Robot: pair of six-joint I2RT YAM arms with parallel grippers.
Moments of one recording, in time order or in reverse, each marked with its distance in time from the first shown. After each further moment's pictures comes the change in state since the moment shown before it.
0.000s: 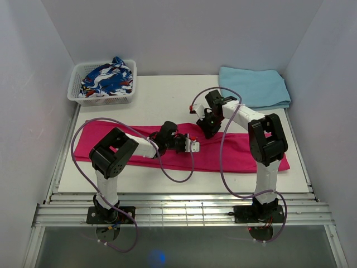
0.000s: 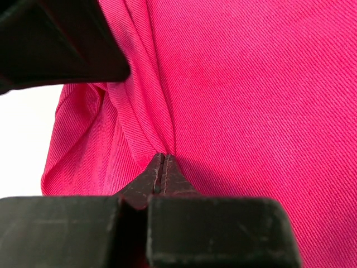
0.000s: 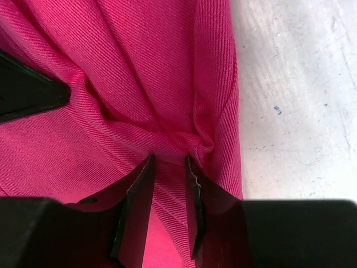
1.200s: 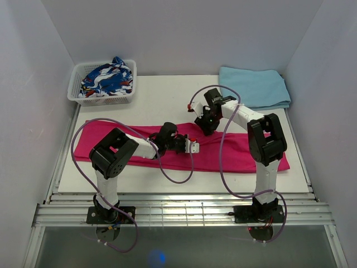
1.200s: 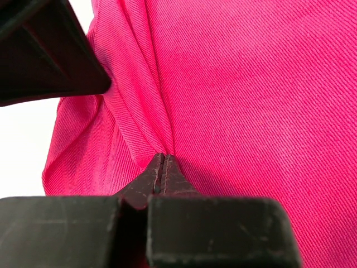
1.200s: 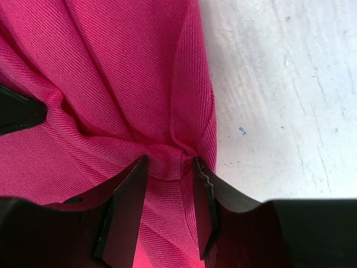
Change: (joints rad) left arm -0.004 -0.002 -0.019 0.031 -0.003 0.007; right arm 0.007 0.006 0.010 0.076 0.040 -0.061
